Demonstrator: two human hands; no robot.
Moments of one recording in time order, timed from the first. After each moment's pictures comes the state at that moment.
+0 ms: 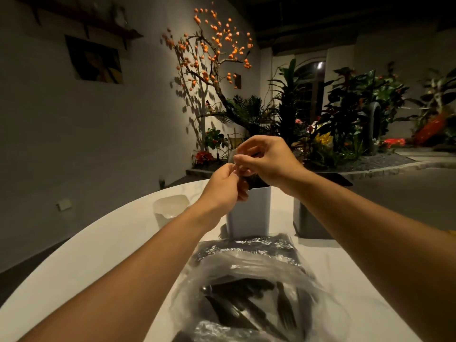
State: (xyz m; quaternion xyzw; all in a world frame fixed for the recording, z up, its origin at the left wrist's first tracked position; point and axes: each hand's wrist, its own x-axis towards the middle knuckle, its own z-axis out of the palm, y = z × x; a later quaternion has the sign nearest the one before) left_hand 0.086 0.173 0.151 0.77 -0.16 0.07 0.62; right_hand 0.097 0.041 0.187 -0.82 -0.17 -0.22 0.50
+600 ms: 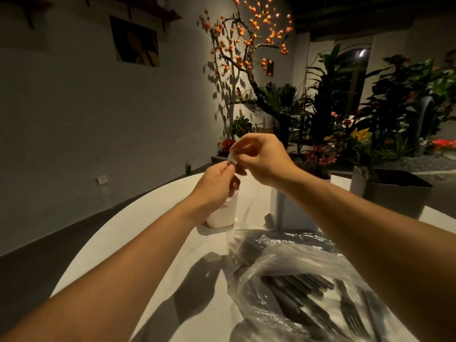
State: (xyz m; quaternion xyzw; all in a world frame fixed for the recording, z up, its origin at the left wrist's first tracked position) left_hand 0.108 0.299 0.123 0.81 -0.11 0.12 0.56; right_hand 0.123 0.166 0.168 -0.83 -0.22 -0.17 0.49
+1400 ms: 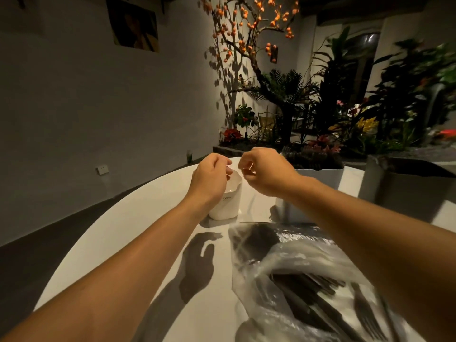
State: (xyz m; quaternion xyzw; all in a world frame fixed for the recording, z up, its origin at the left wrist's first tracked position) left_hand 0.139 0.307 0.096 0.81 -0.02 0.20 0.55; right_hand 0.166 0.164 0.119 -0.94 -0.21 -0.20 0.17
